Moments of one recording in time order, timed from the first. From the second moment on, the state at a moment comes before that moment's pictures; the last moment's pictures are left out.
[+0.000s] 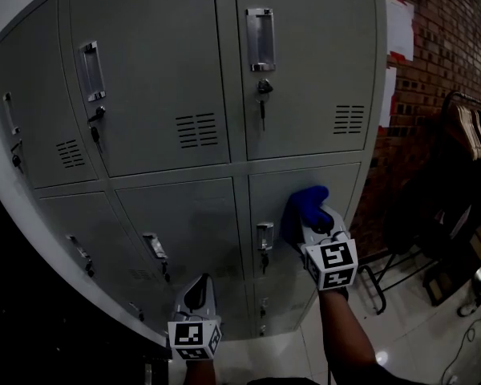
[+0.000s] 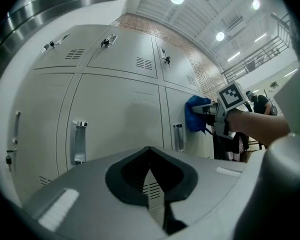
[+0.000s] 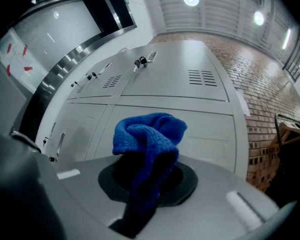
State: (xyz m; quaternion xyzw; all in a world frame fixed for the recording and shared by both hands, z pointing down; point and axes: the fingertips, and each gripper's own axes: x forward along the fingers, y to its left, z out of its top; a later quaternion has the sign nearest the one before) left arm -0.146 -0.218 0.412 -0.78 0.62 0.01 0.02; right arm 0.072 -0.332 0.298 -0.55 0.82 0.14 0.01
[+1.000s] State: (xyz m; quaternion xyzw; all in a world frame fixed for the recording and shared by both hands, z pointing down) left arm -0.125 -0.224 0.421 -0.80 0.60 0.00 0.02; right arm 0.208 -0.349 0.301 -0.65 0.75 0.13 0.00
